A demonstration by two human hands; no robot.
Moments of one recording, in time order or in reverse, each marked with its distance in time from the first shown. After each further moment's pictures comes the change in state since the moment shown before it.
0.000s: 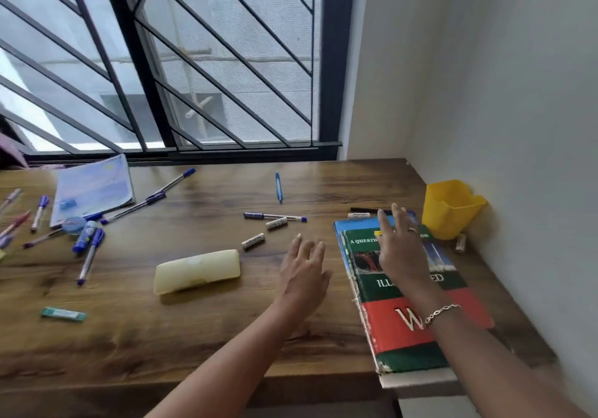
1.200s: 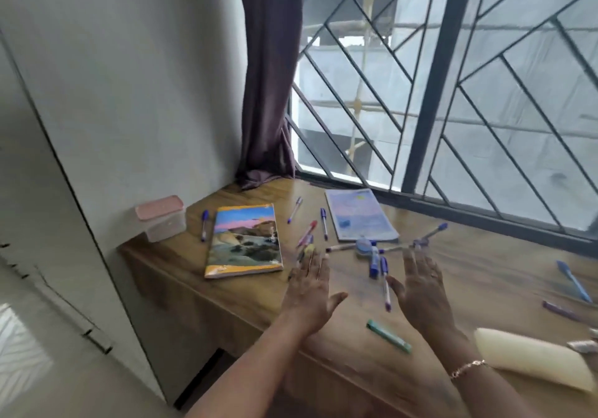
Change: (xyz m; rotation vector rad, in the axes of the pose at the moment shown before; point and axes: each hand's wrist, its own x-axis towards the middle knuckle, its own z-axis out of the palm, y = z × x) left_hand -0.190 -0.426 -0.197 0.181 0.051 -0.400; right_hand -0.036 -0.499 0.056 0.276 -0.109 -0.382
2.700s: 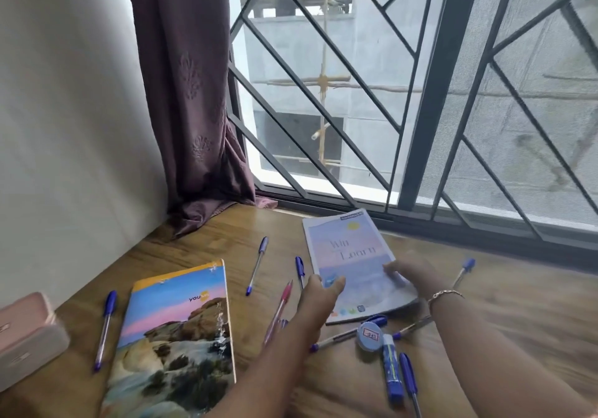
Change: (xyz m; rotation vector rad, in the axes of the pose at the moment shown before) left_hand 0.257 -0.021 0.032 -1.234 -0.227 -0.504; right_hand 0.278 0.066 0.108 0.491 -0.429 0.710
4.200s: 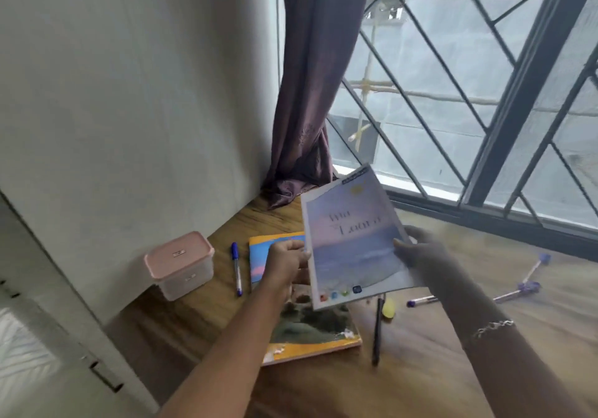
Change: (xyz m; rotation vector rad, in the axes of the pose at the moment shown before) left_hand -0.106 -0.015 -0.217 -0.295 0.245 0.084; right_hand -0.218 -0.104 0.098 0.519 -0.113 -0.372
